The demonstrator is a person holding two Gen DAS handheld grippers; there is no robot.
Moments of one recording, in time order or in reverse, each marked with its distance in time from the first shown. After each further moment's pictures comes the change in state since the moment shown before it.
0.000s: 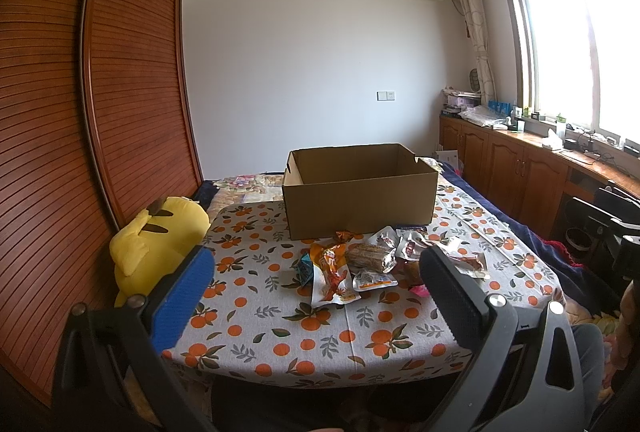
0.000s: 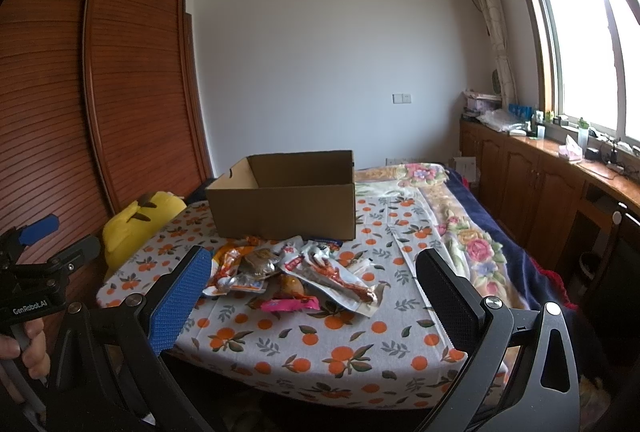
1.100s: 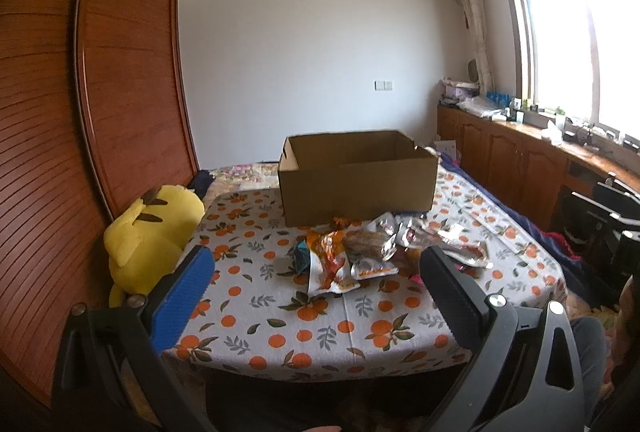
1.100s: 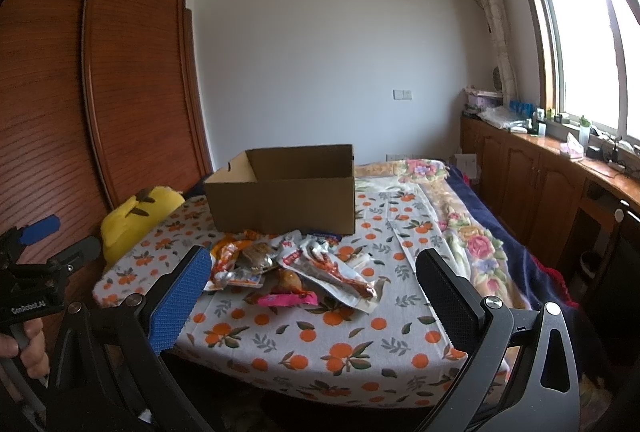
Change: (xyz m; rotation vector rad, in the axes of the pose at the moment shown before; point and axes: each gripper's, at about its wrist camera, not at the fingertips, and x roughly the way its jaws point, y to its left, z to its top) left arm 0.005 -0.001 -0.003 -0.002 0.050 -0.009; right arm 0.011 -0.001 -0.008 -0.013 0.021 0.001
